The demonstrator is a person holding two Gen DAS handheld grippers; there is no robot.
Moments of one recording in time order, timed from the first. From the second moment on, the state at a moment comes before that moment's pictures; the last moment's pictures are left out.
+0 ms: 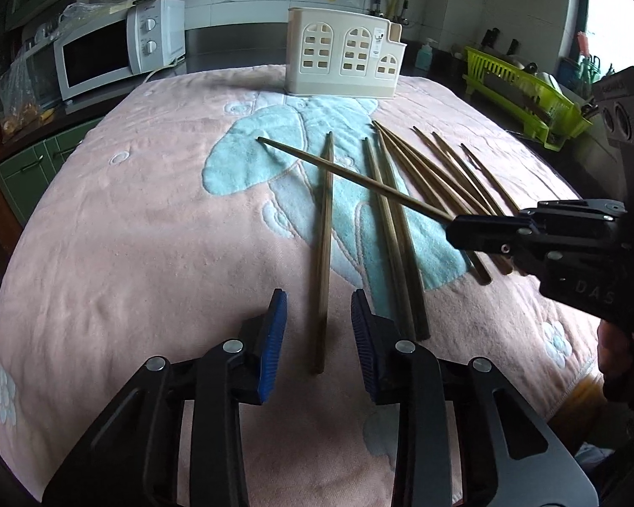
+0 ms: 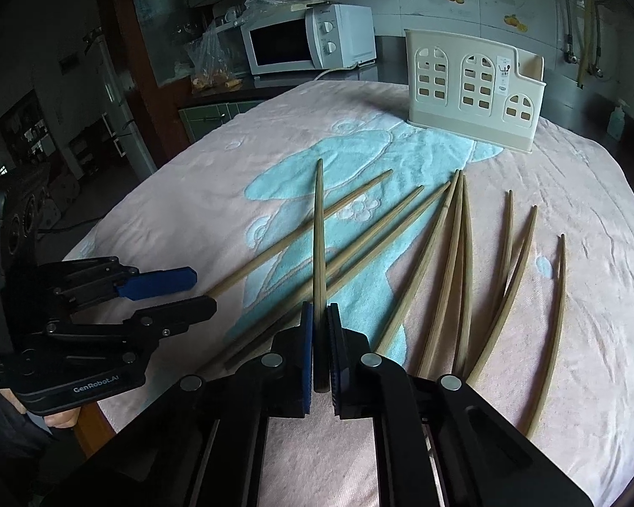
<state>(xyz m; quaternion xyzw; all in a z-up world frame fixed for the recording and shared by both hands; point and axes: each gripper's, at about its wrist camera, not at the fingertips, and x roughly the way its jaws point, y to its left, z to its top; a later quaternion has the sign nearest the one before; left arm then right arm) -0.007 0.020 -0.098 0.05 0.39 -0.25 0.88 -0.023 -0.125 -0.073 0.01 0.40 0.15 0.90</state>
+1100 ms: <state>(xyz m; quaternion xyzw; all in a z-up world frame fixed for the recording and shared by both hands) 0.005 -0.011 -0.098 0.10 0.43 -0.21 0.87 -0.048 -0.172 -0.009 0.08 0.31 0.14 0.94</state>
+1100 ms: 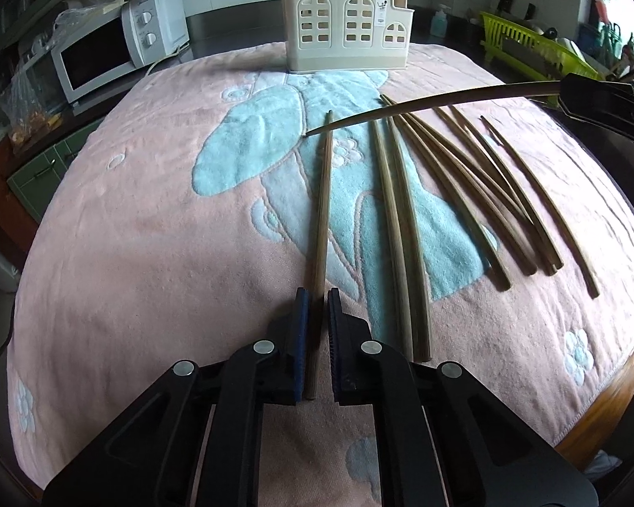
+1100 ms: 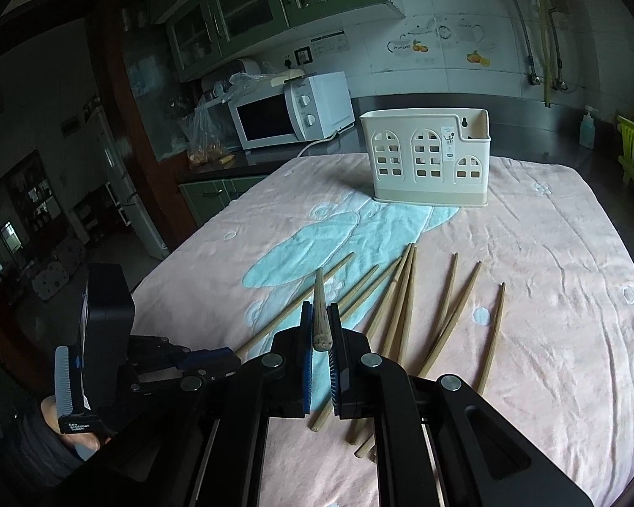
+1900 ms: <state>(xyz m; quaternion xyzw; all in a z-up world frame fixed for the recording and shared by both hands) 0.010 -0.001 -0.022 0.01 0.33 -0.23 0.92 -0.043 -0.196 0.050 0.10 0.25 0.15 0.95</state>
